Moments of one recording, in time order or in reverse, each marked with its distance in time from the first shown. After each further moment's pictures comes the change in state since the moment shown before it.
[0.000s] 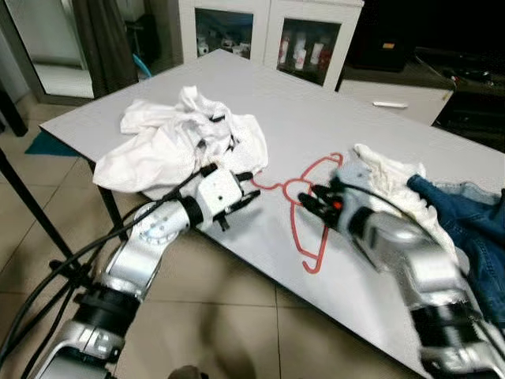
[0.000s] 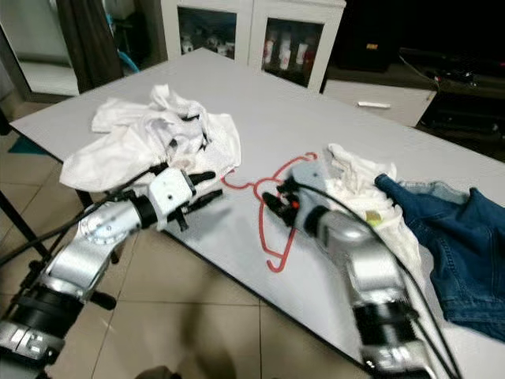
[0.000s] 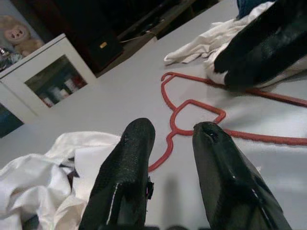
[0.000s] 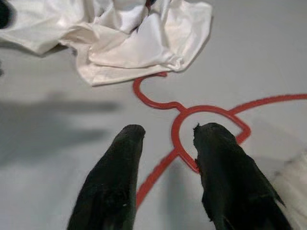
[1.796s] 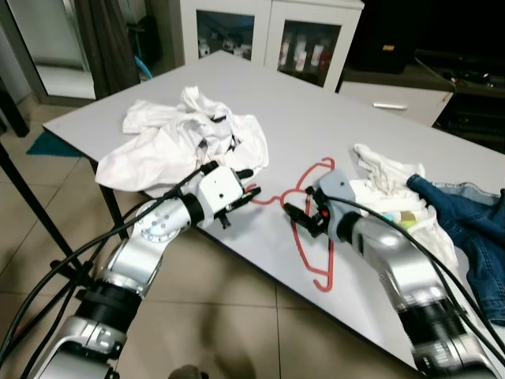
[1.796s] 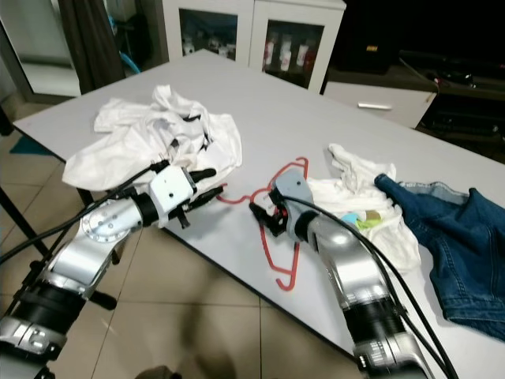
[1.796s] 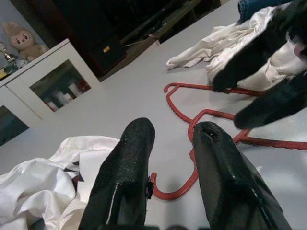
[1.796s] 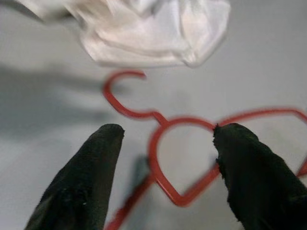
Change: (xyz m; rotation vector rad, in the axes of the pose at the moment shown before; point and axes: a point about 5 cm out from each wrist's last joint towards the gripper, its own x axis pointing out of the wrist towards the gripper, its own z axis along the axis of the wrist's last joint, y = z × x) left arm 0.003 0.003 0.003 0.015 -0.018 0.007; right arm 0.011 0.003 -0.013 -0.162 0.035 0.033
